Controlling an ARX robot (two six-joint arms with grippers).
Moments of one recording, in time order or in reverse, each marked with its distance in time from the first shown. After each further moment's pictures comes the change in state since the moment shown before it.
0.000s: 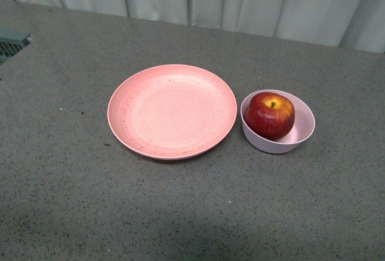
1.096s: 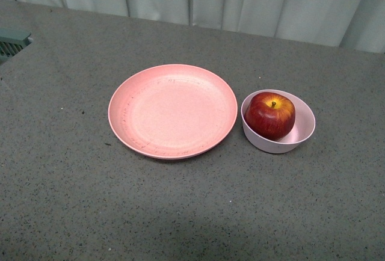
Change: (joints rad) left arm 0.000 -0.462 0.000 -0.463 0.002 0.002; right arm 0.000 0.000 0.000 0.000 0.000 0.000
